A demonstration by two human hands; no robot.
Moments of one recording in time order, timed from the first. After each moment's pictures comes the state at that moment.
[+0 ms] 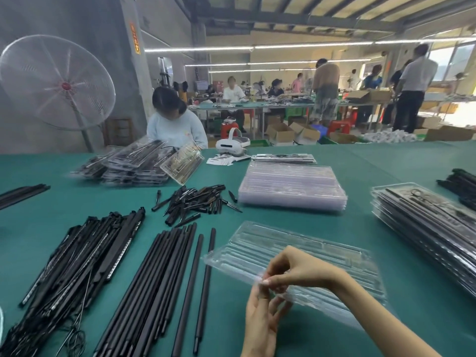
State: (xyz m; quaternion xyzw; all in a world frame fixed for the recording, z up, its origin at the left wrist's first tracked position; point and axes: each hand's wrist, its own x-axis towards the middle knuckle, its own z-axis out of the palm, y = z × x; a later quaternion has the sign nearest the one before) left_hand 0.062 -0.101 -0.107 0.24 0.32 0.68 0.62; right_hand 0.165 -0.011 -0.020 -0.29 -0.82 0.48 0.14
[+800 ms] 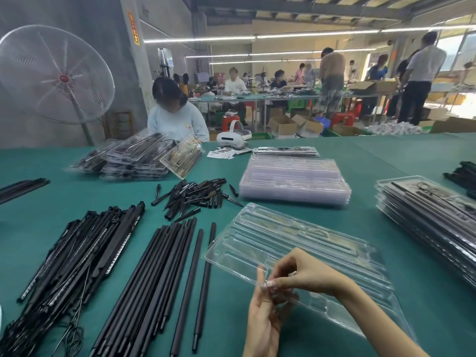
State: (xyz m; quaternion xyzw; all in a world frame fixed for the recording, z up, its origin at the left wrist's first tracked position) left_hand 0.060 -0.117 -0.104 0.27 0.31 0.68 0.60; right_hand 0.171 -0.020 -0.030 -0.30 -0.80 0.48 0.18
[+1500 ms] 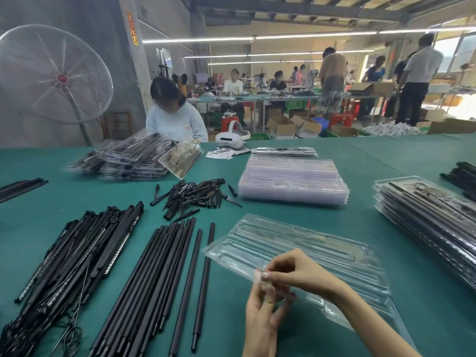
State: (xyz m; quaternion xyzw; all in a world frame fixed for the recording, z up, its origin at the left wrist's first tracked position) left_hand 0.057 -0.123 -0.101 0.28 0.35 0.69 0.57; right_hand 0.166 -0.024 -0.043 -0.31 -0.75 0.53 0.24
